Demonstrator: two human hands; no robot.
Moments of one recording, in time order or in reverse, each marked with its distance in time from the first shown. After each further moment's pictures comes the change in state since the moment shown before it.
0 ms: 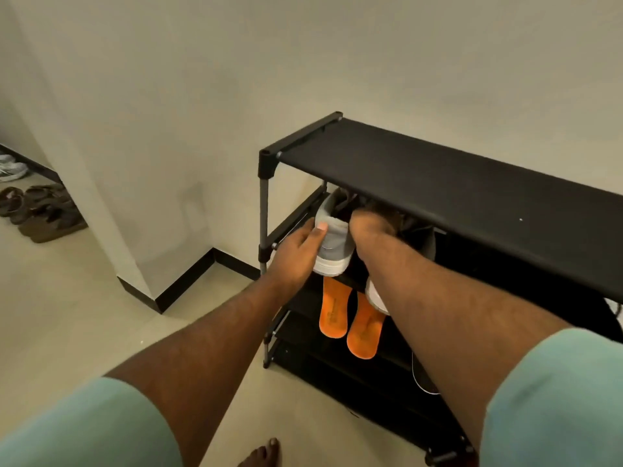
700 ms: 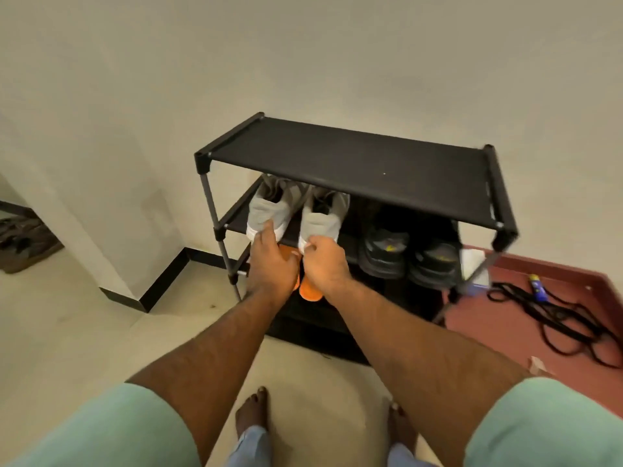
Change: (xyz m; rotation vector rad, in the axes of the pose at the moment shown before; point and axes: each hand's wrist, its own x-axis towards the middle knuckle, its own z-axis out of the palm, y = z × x) left_hand -0.130 0.033 0.081 0.481 0.237 0.083; right_hand -0.162 0.088 -0.064 0.051 0.005 -0.158
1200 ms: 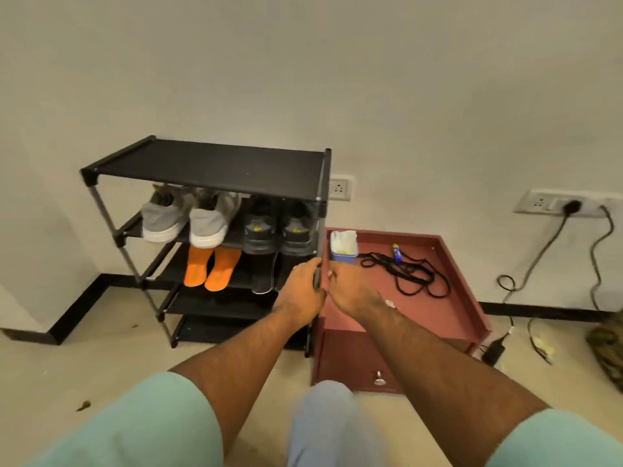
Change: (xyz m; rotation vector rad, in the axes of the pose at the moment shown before) left_hand -0.224 0.141 0.135 0.063 -0.484 0.330; right_hand -0.177 0.169 -0.213 -0.309 0.079 -0.031
